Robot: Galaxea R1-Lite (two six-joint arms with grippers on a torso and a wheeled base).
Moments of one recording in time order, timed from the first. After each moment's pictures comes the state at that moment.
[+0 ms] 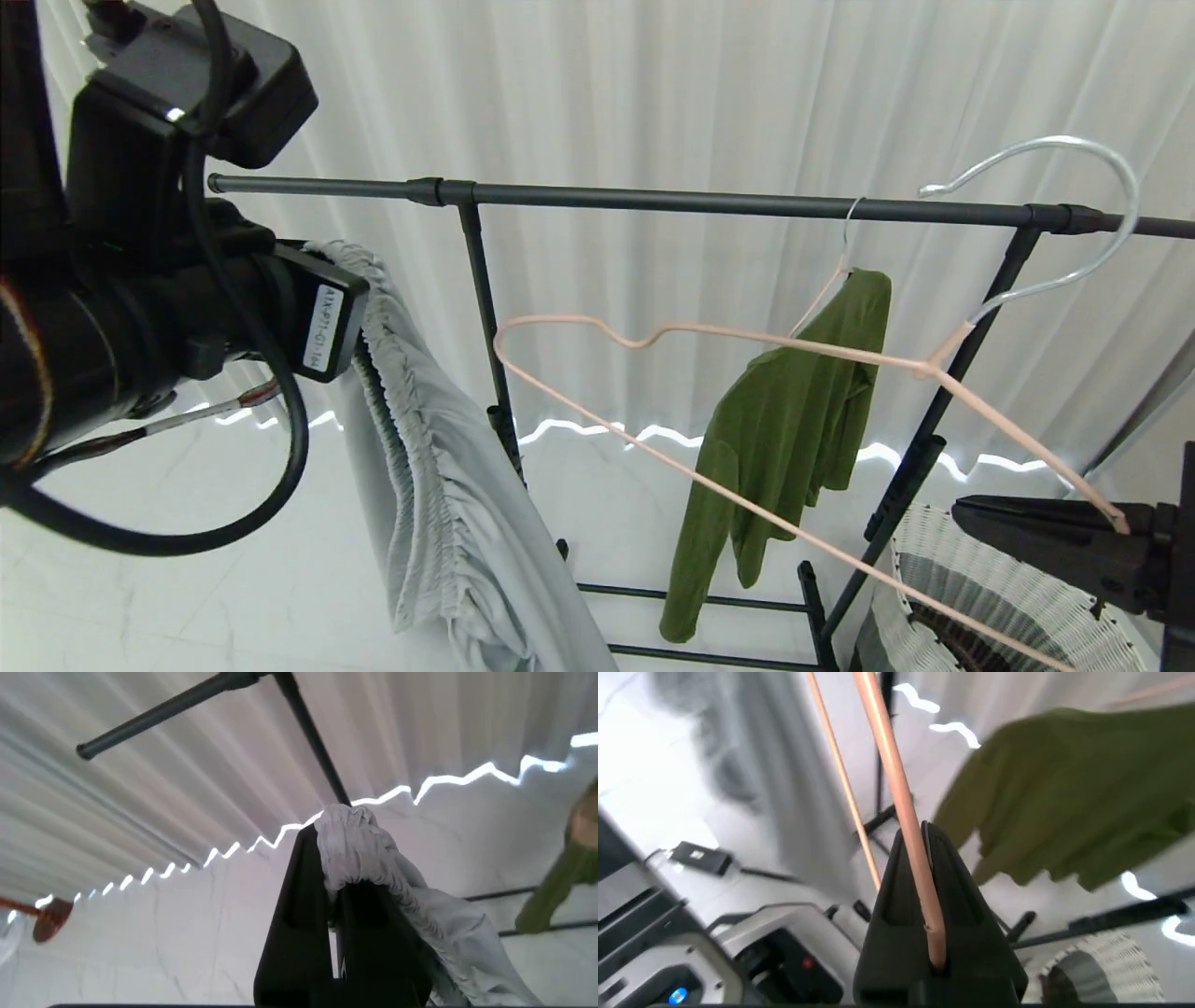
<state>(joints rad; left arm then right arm) -0.72 1.33 -1.14 0.07 0.70 0.31 1.04 1.06 -0.78 0.09 -0.22 0.02</state>
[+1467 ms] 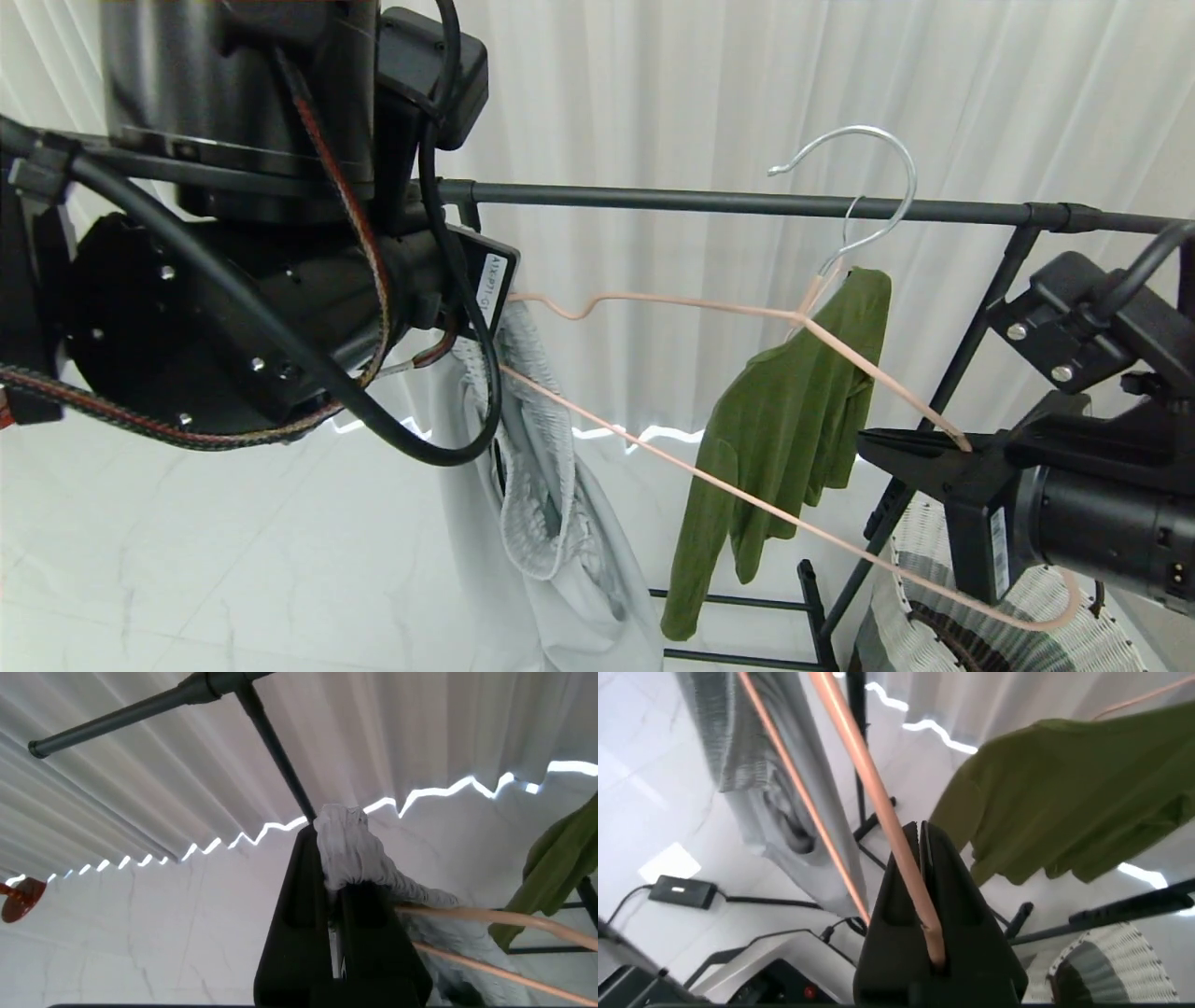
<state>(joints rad) -0.81 1.55 -1.32 0.07 0.80 0.20 1.01 1.28 -0.87 -0.04 -0.36 0.09</state>
